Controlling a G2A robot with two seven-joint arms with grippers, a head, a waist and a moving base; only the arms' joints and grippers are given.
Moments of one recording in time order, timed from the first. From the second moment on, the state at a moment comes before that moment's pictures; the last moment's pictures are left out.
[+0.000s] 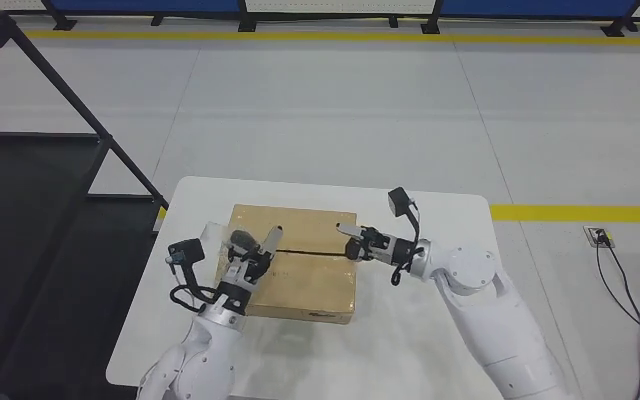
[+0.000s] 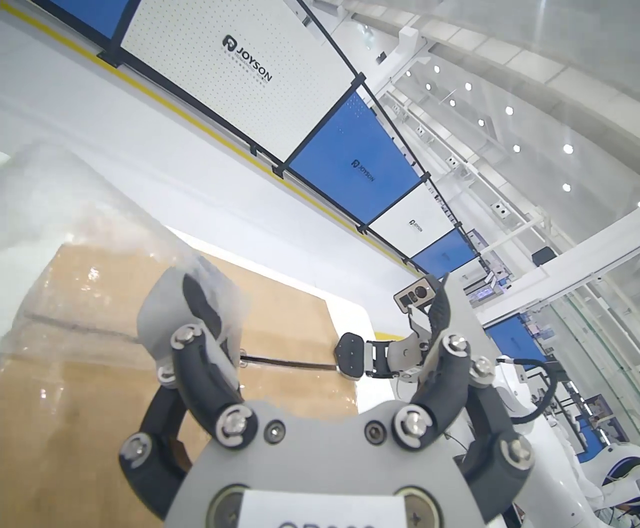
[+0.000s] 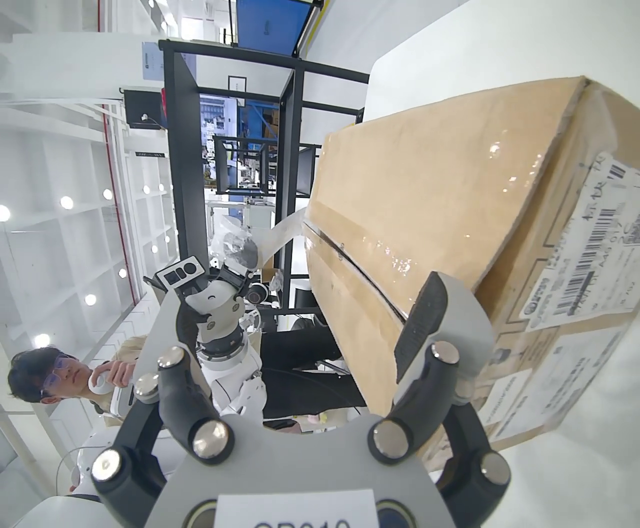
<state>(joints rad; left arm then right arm) 1.31 -1.23 -1.26 -1.96 0.56 0.11 0.02 -0.77 -1.31 1.21 -1.29 0.13 -0.06 0.91</state>
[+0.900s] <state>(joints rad) 1.14 -1.29 -1.04 -1.79 0.71 0.21 -0.03 -0.92 -1.26 1.36 -1.36 0.21 -0.12 0.88</state>
